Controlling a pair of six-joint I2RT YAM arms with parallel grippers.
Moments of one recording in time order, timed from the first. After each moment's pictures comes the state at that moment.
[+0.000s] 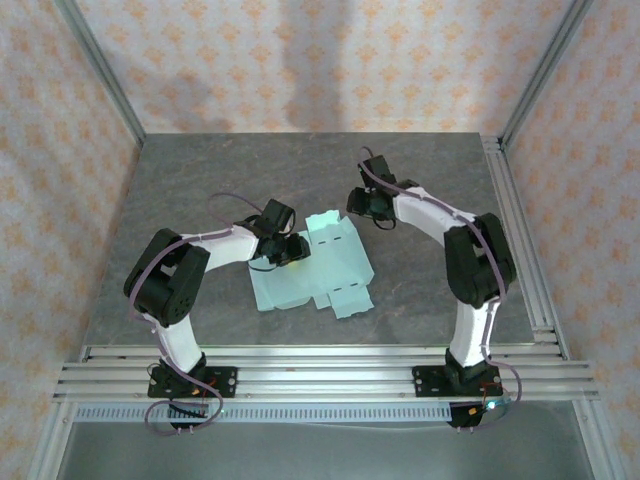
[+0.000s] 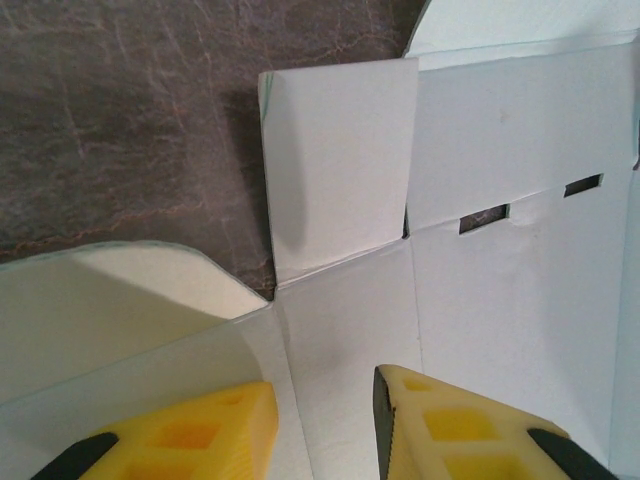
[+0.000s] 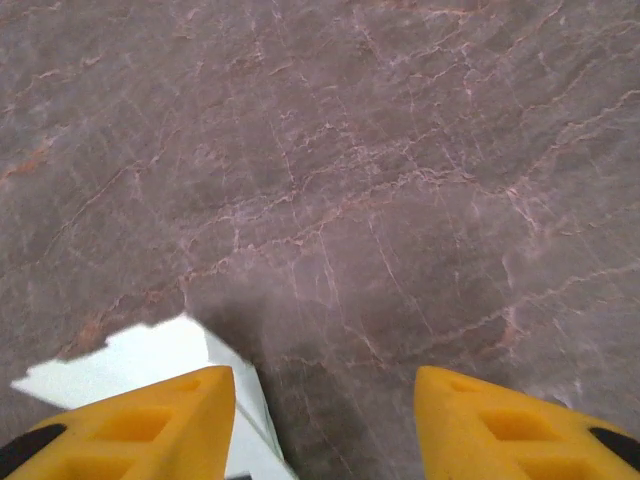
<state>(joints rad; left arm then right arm) -0.45 1.79 0.98 -0.25 0.24 -0.75 0.44 1.93 1.42 -0.48 0.02 0.59</state>
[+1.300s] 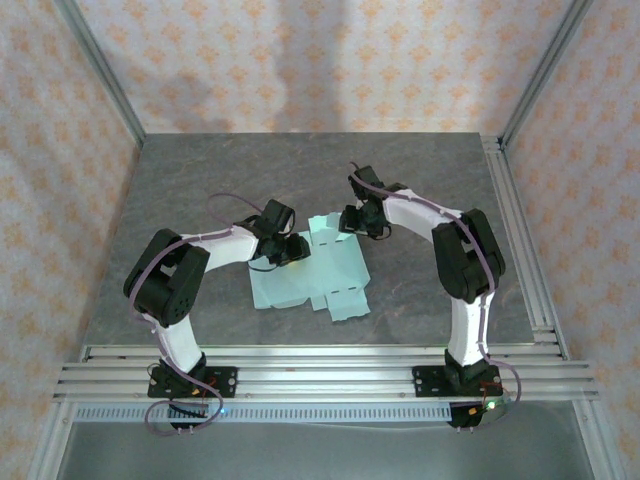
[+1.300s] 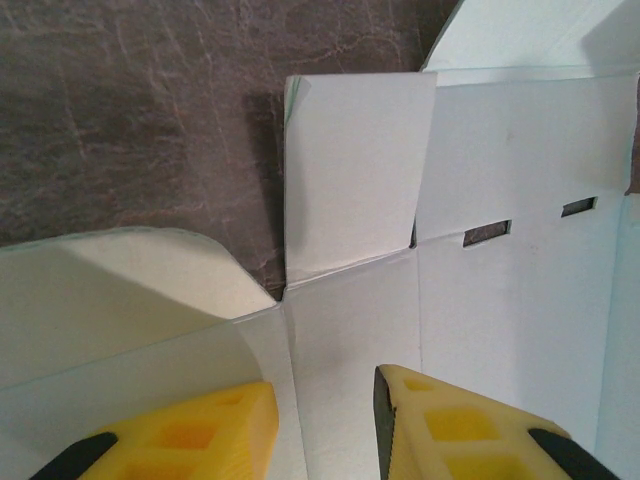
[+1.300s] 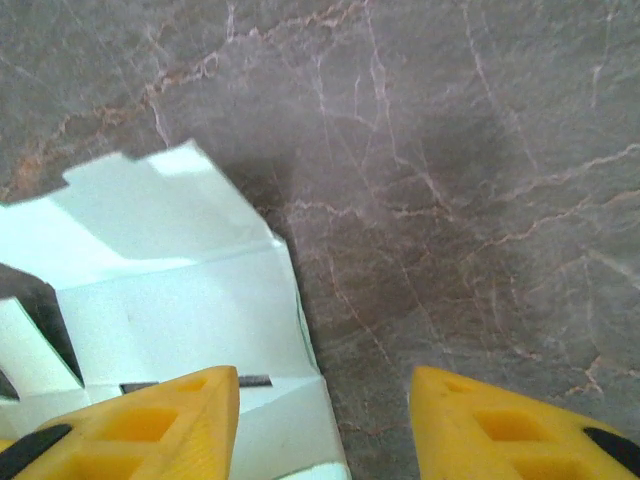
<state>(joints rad) -0.45 1.79 0.97 -0.25 0.24 -0.75 0.48 1.97 1.41 -0.62 -0.13 0.55</state>
